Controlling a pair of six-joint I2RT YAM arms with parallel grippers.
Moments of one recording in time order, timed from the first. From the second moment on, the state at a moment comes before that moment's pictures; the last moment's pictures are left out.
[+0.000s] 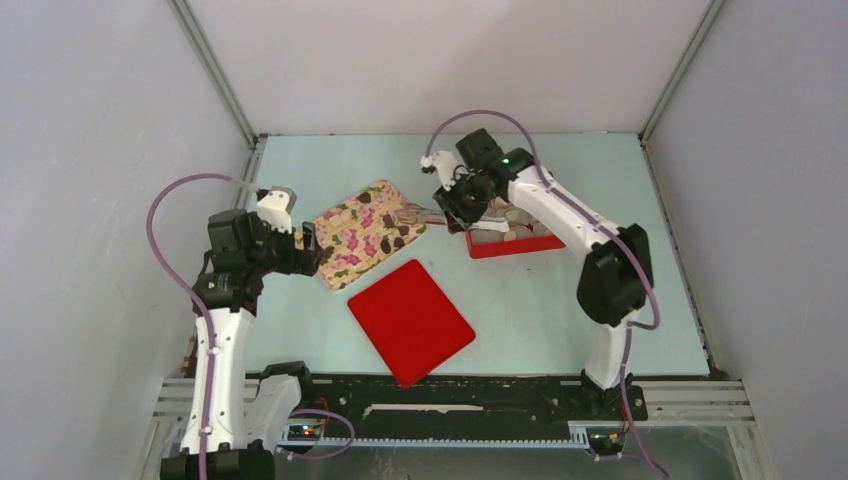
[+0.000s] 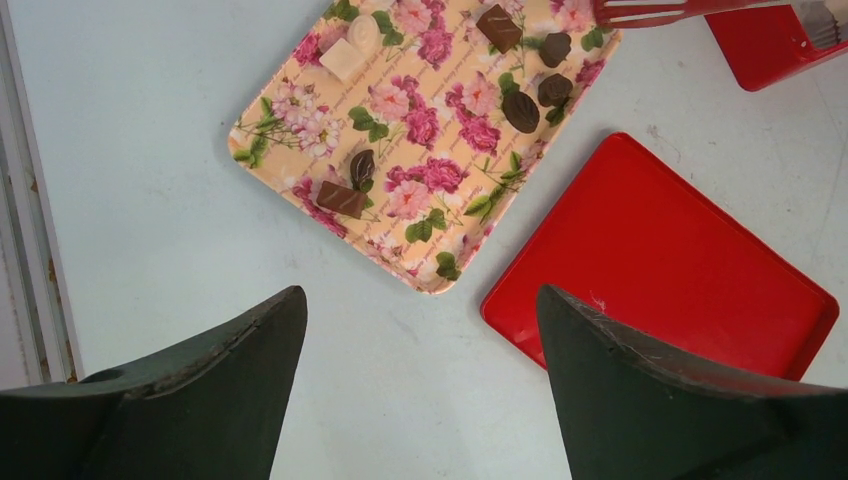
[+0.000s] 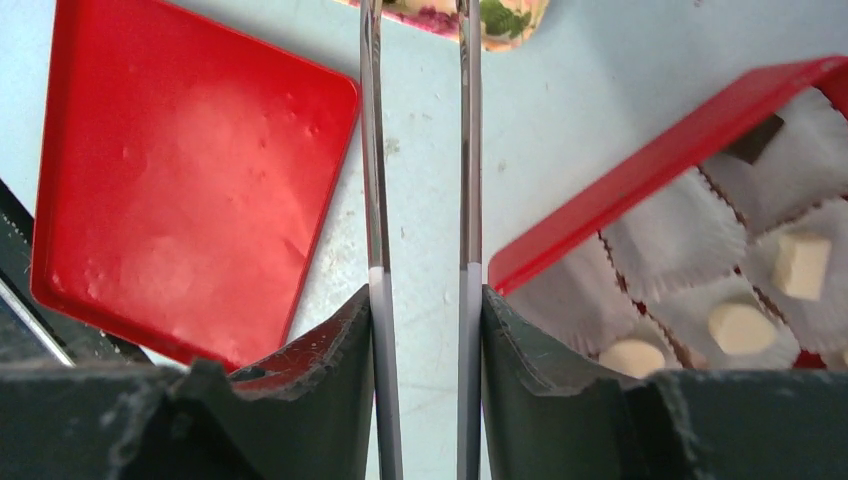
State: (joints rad) left arm 0.13 0.82 0.91 -0.72 0.37 0.18; right arm 0.57 1.88 1.74 -0.88 -0.34 -0.29
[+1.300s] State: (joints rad) left arm 0.14 0.79 0.88 -0.72 0.37 0.18; right arm 0.68 2.17 1.96 -0.98 -0.18 -0.22
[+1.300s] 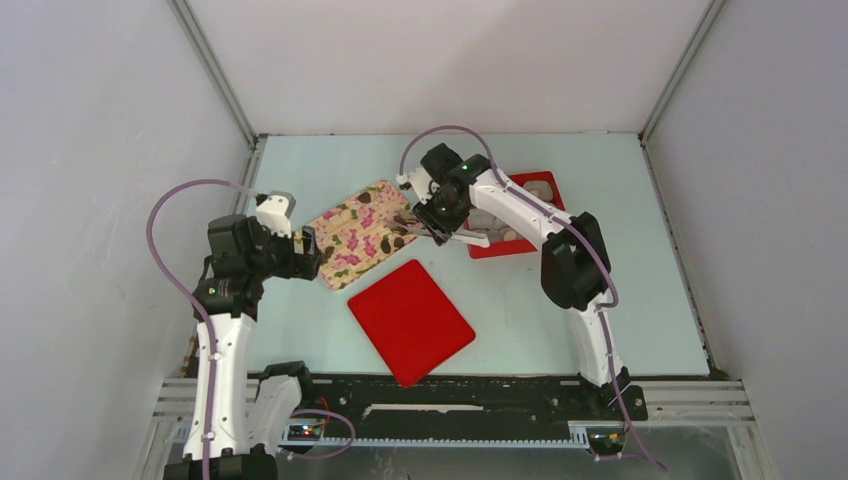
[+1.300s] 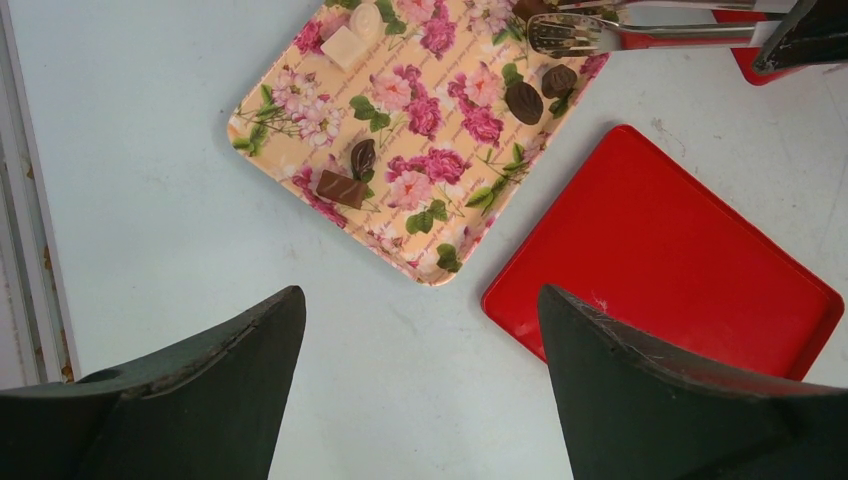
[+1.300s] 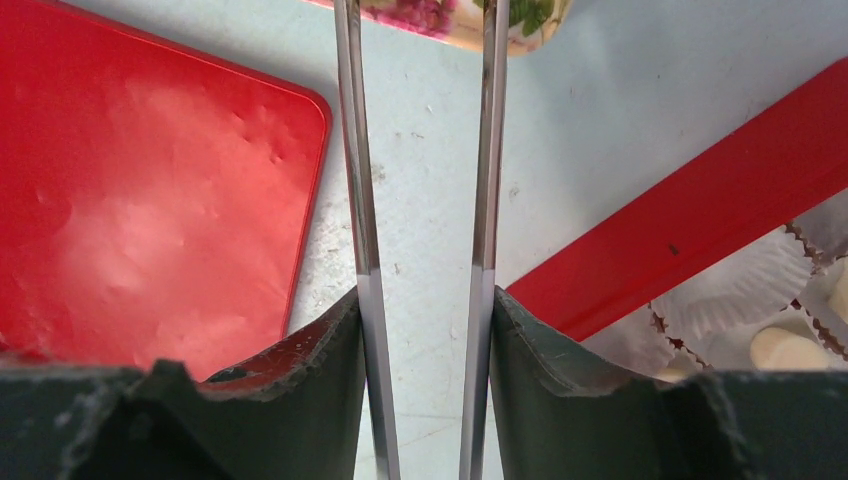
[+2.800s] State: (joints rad) left arm 0.15 0.79 0.86 -0.72 0.37 0.18; right arm 0.70 2.03 1.83 -0.93 -0.07 -0.29
